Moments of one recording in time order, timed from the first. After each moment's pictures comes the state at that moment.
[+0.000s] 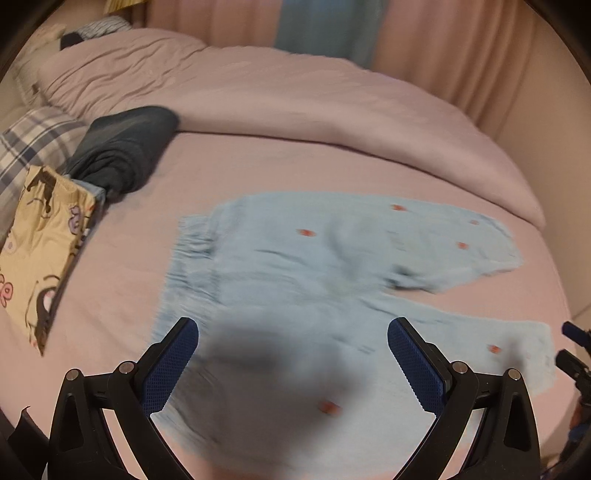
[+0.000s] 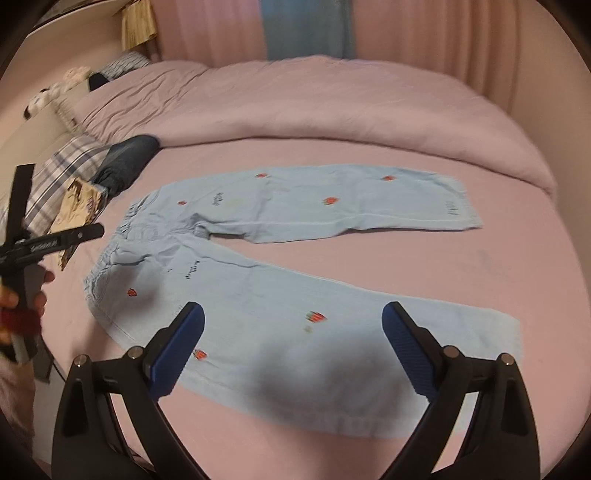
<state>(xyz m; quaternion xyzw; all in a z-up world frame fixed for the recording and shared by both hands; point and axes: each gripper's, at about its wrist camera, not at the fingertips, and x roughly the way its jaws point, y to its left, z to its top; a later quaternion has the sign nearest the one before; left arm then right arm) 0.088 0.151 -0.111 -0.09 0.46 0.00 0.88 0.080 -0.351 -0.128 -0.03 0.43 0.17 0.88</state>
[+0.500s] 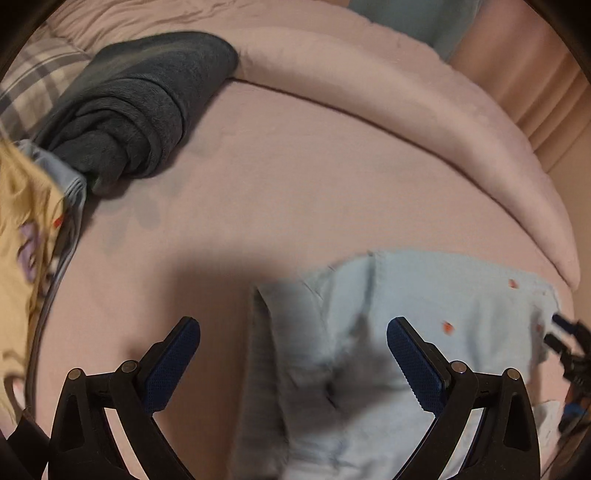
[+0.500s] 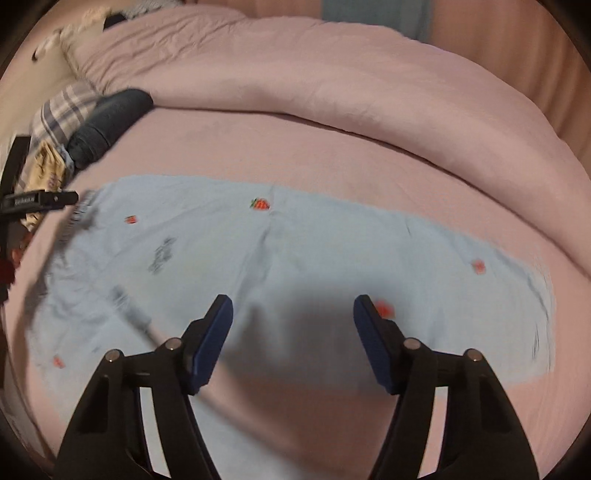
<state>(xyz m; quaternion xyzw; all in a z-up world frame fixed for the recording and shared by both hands) 0.215 0.259 -0.181 -0.16 0.53 0.04 0.83 0.280 -0.260 -0.199 -0.14 0.47 0.24 0.84</state>
